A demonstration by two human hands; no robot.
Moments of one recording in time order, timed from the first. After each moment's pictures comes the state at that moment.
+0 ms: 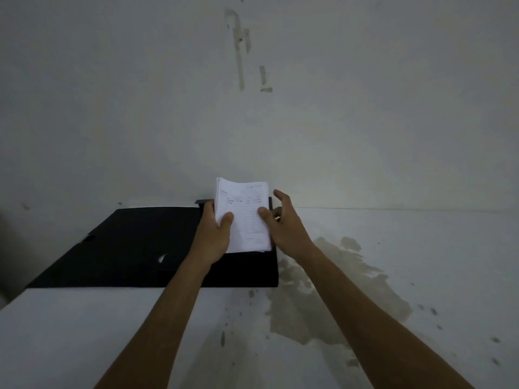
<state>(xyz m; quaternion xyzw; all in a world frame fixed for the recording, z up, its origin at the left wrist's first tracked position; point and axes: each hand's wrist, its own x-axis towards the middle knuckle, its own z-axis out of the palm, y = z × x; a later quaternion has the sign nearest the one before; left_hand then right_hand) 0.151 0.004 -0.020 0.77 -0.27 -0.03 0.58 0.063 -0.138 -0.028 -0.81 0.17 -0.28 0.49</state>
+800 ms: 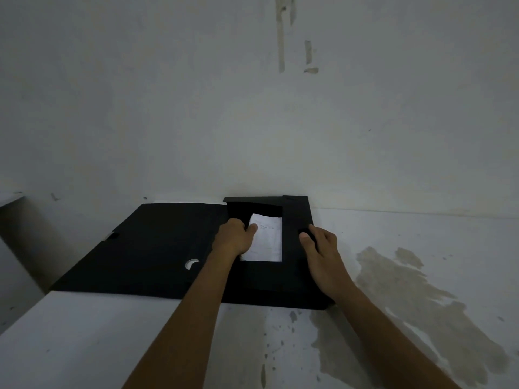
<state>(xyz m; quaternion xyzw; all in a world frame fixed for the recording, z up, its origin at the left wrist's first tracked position) 0.265 -0.023 -0.072 0.91 -0.24 -0.08 0.33 0.088 -0.141 -0.093 -0.79 0.26 -0.26 0.49</state>
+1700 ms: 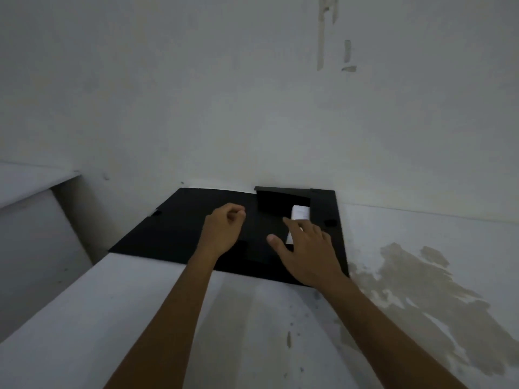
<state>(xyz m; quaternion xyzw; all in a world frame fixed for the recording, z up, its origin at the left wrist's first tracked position) 0.249 0.089 -0.062 0.85 -0.25 0.04 0.46 0.098 -0.061 -0.064 -0.96 0.15 -0.17 0.17</state>
